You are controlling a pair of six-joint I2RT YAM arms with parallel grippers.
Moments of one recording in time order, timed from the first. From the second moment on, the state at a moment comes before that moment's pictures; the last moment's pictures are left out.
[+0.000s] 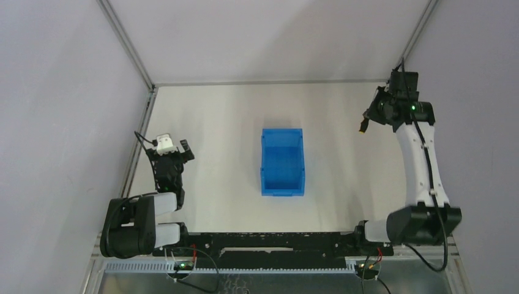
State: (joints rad) left arm 0.05 1.27 0.16 1.03 -0.21 -0.04; right arm -0.09 1.41 1.49 -0.92 0.02 0.31
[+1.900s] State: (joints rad) left arm 0.05 1.27 0.16 1.03 -0.21 -0.04; right arm 0.84 1.22 1.19 -0.59 0.45 0.77
